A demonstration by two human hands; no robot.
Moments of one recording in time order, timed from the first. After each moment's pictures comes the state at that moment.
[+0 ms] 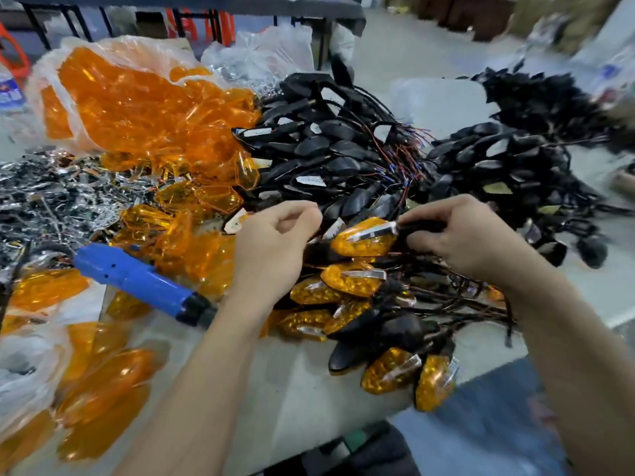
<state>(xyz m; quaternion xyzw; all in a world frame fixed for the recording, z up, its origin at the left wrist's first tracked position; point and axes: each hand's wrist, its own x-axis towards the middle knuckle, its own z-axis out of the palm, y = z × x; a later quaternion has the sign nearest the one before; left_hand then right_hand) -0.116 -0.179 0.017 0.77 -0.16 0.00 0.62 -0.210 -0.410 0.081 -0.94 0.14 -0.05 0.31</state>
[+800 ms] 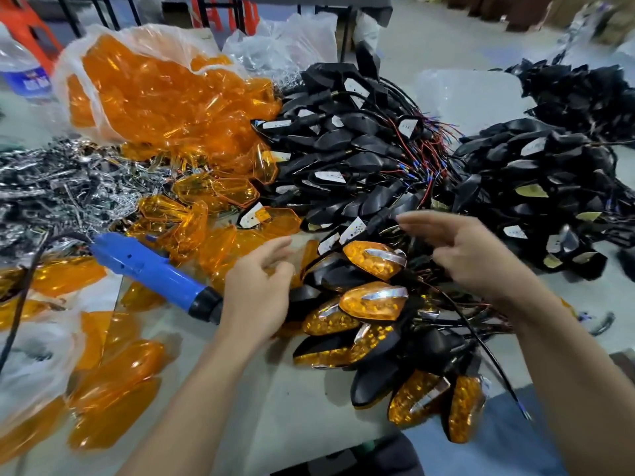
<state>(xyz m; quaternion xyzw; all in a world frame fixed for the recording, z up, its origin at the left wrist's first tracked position) -0.120 -0.144 -0.043 0.84 -0.08 -0.01 0.53 -0.193 -0.422 0.032 -0.90 0.09 -0.02 0.42</state>
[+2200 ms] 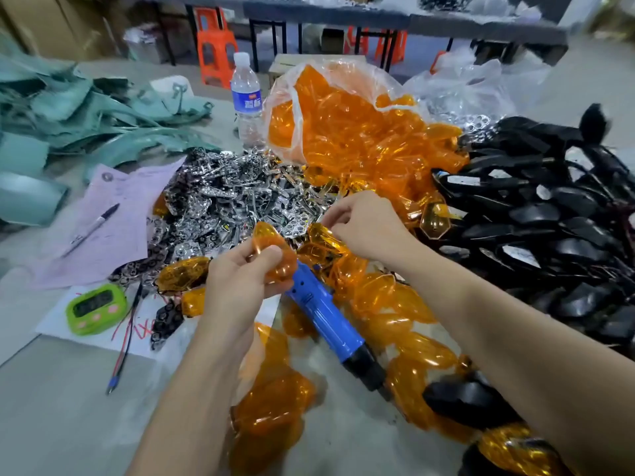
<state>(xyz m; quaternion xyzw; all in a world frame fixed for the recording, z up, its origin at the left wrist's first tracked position) -0.057 0.039 0.002 0.62 0.17 0.08 0.76 0.041 -0.137 0.041 -0.94 -0.10 0.03 0.33</state>
